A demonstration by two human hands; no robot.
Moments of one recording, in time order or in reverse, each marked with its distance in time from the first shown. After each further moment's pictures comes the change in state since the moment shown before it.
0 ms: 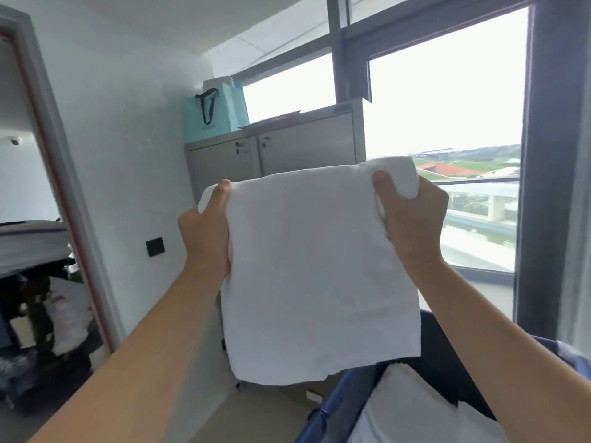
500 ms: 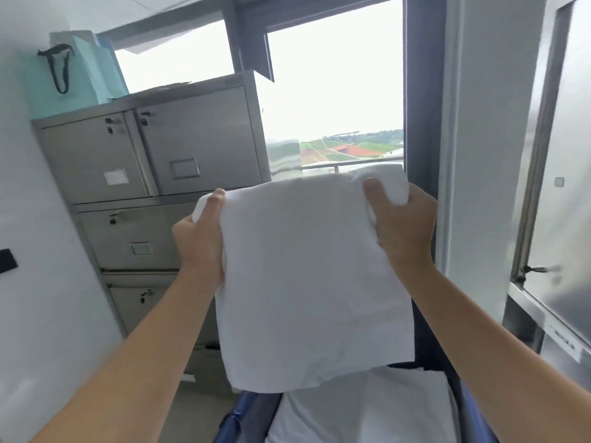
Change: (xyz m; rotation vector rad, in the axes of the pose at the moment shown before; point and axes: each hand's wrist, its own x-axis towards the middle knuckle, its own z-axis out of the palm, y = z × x) left_hand -0.057 -0.115 0.147 -0.067 -0.258 -0.203; right_hand 0.048 0.088 -0.143 -0.226 0.191 0.016
